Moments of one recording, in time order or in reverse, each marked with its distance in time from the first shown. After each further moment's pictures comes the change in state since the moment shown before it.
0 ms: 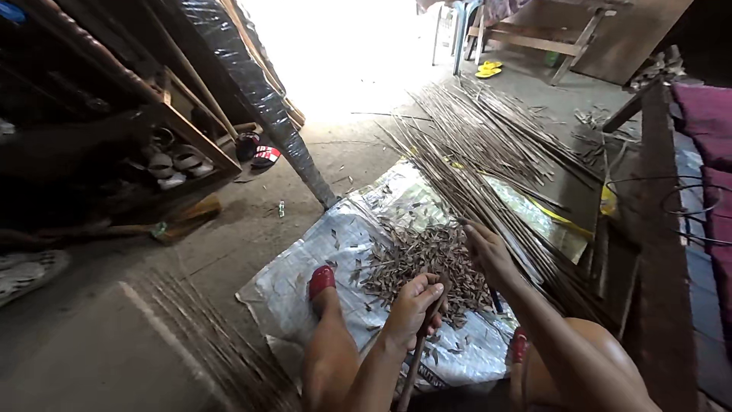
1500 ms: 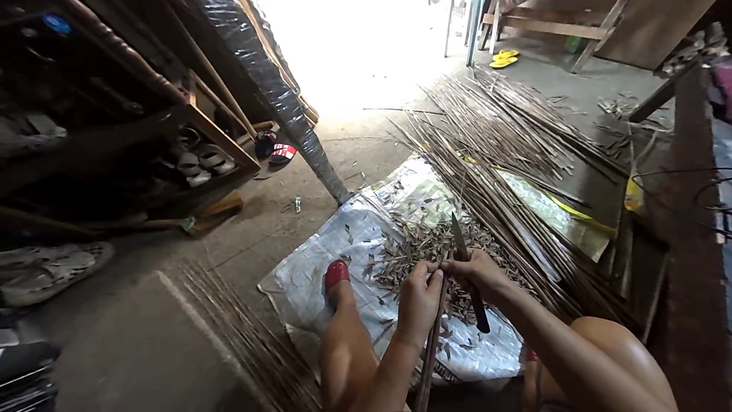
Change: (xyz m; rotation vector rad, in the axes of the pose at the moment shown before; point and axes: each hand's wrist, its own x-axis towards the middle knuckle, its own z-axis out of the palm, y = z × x) left_hand 0.010 -0.010 -0.002 0.608 0.382 0.337; right_hand -0.016 0.011 0.027 0.195 -0.325 0.294
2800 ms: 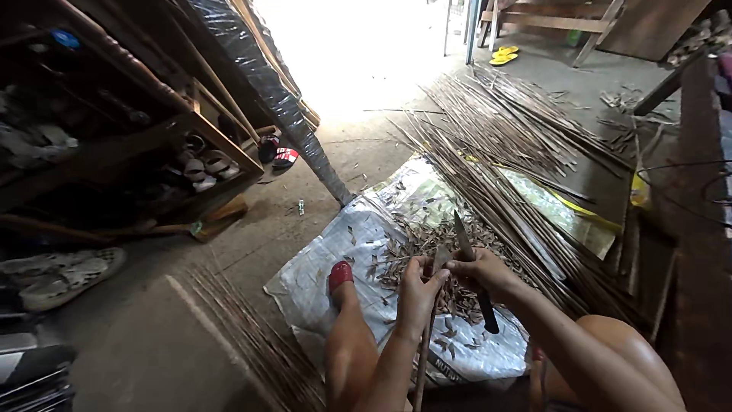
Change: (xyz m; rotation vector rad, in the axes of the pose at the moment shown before) left_hand 0.007 0.000 -0.003 -0.247 0.008 -0.123; right_hand -0.008 -0.011 -0.002 -0.044 -0.030 0.039
